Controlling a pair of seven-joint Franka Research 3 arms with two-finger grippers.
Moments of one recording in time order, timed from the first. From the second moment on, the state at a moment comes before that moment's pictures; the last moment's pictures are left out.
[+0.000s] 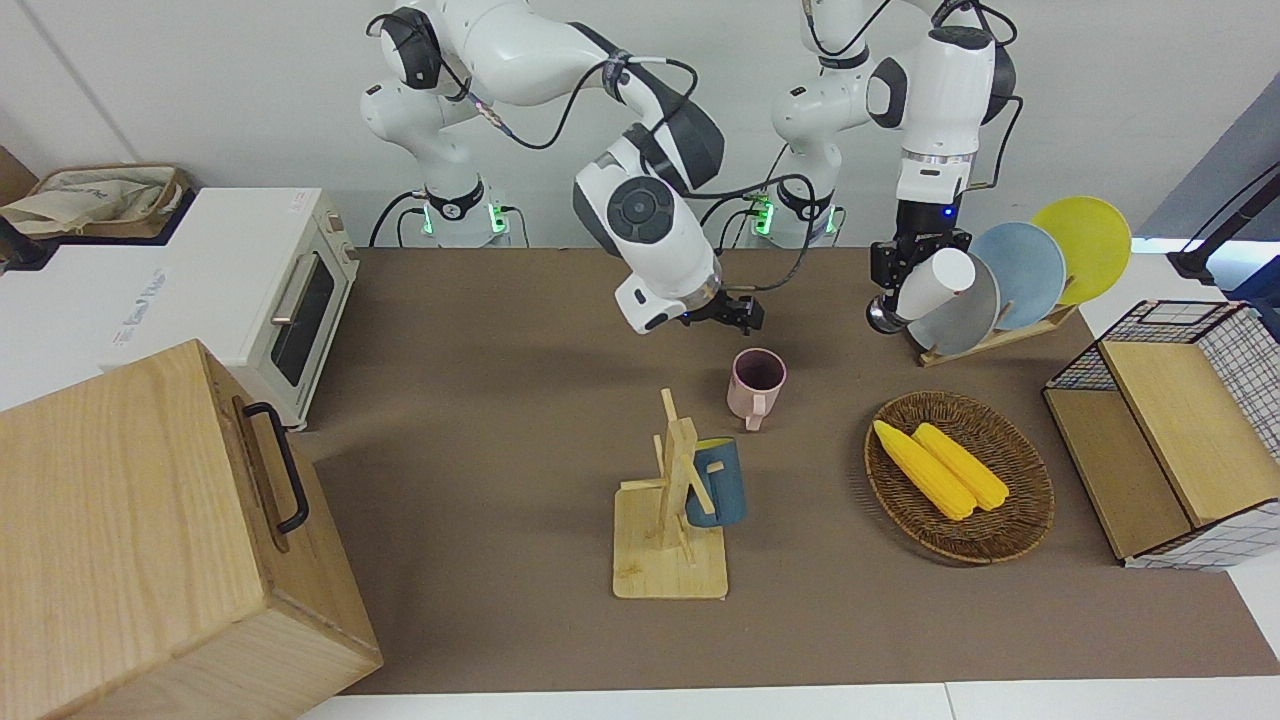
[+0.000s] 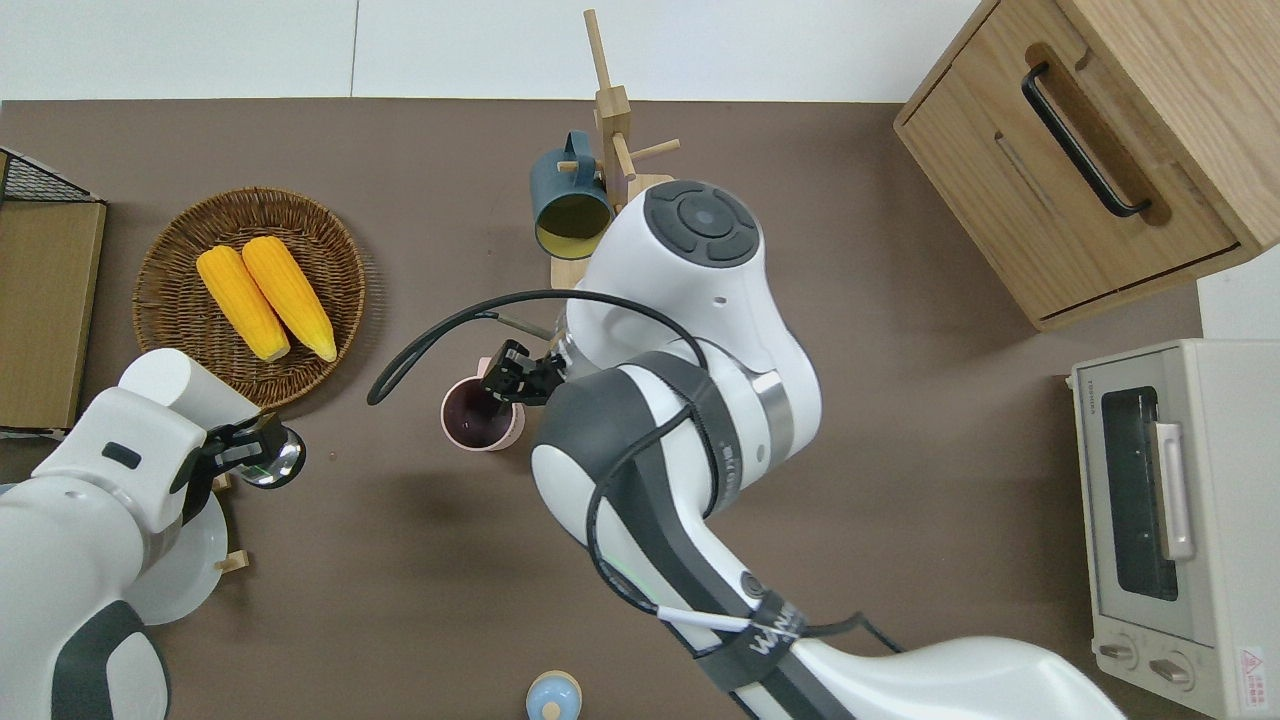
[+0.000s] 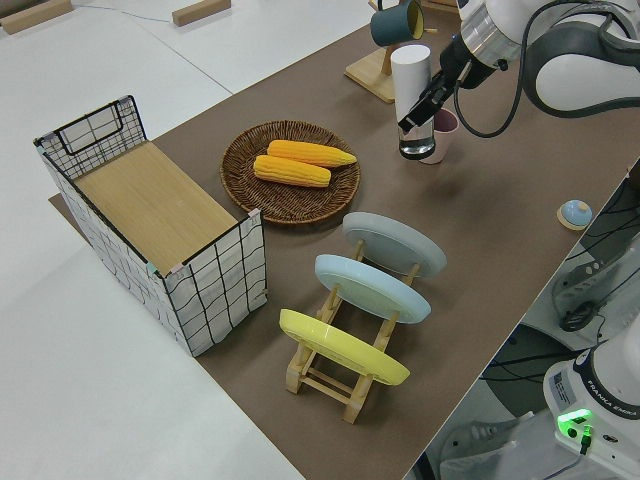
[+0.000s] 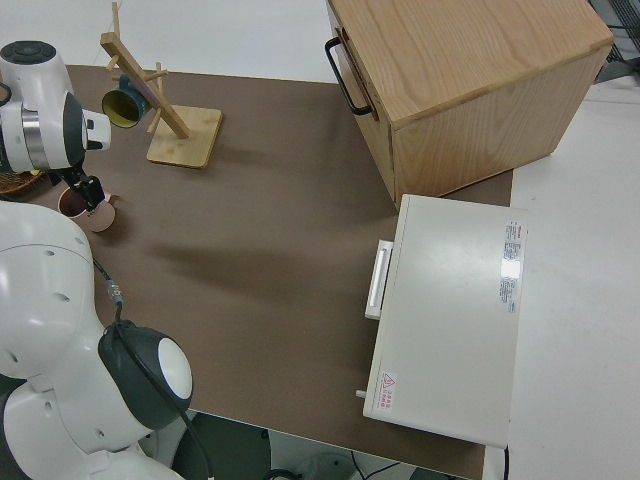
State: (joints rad) left arm 0.38 -0.44 -0.44 -2.41 -0.17 2.39 -0.15; right arm 0.52 0.51 0.04 -1.28 0.44 1.73 0.86
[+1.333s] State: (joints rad) left arm 0.04 -0.44 -0.45 -2.53 -0.20 2.38 -0.27; right arm 0.06 0.30 0.04 -1.31 0.04 1.48 0.12
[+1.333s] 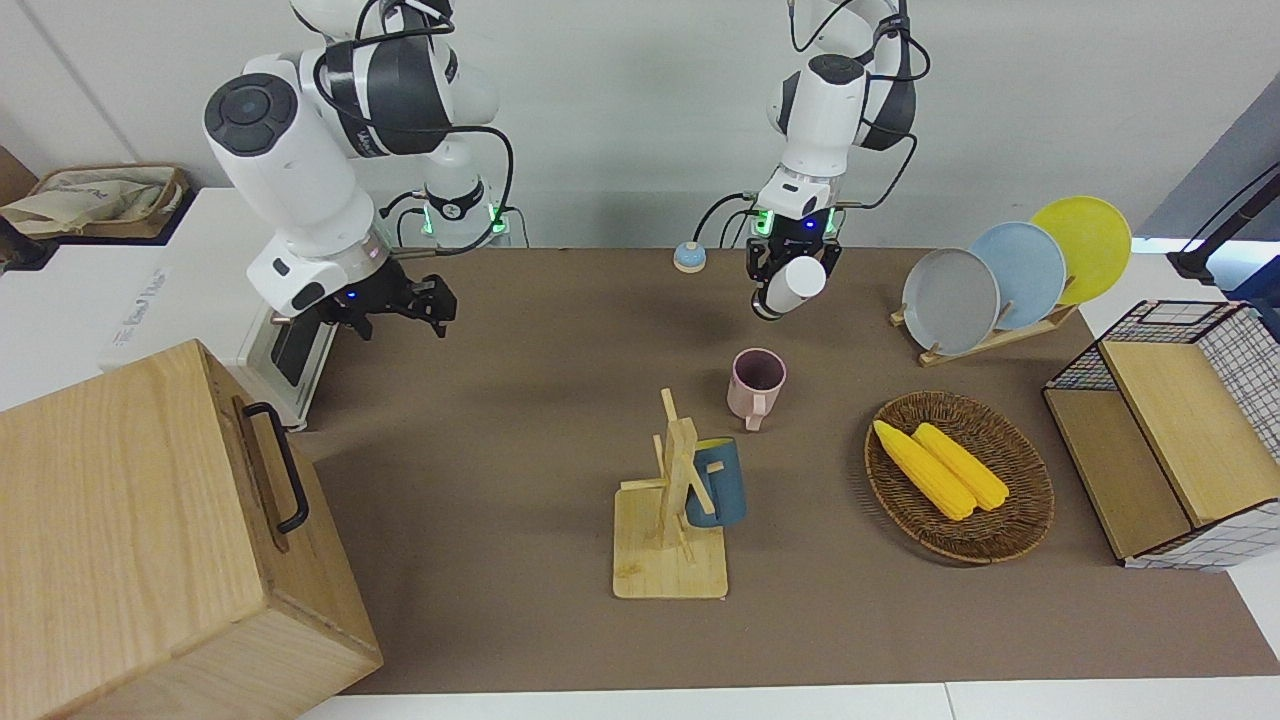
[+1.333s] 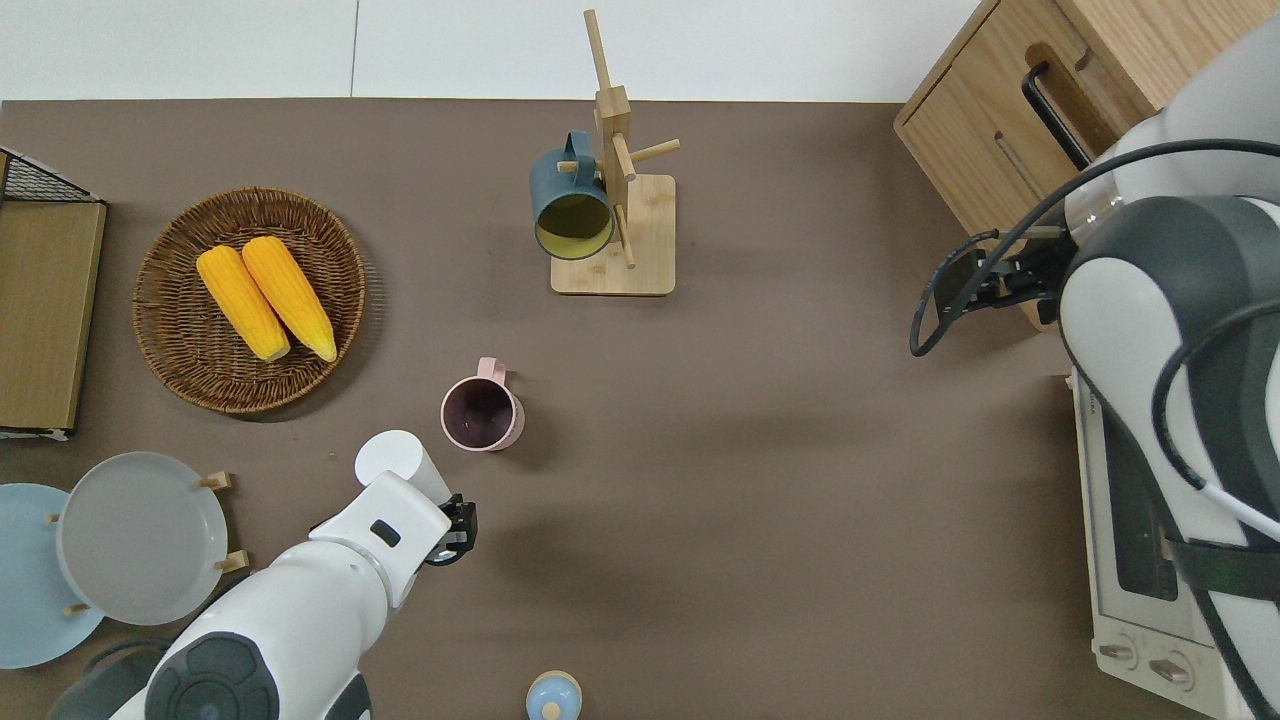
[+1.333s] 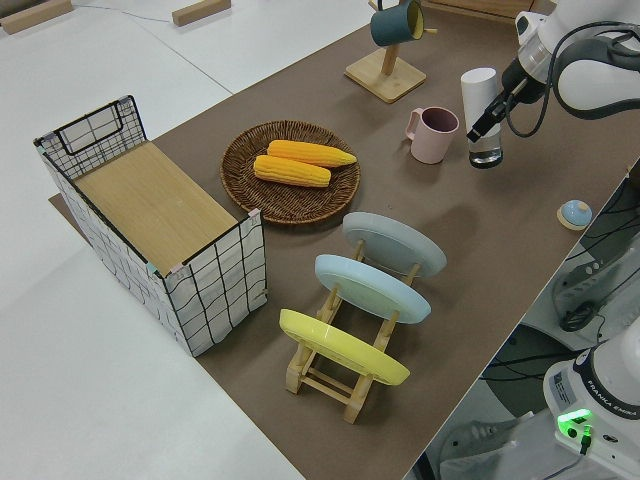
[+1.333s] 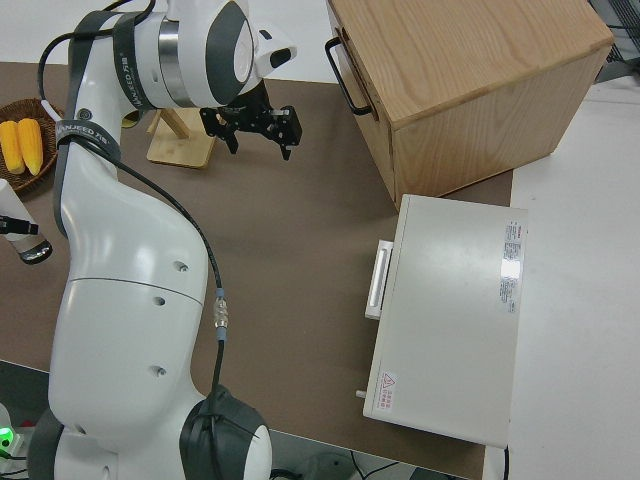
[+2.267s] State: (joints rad) left arm 0.03 -0.37 -0.49 -2.54 -0.20 2.38 -0.30; right arm 0.03 0.16 0.04 -1.31 -0.03 1.53 -0.05
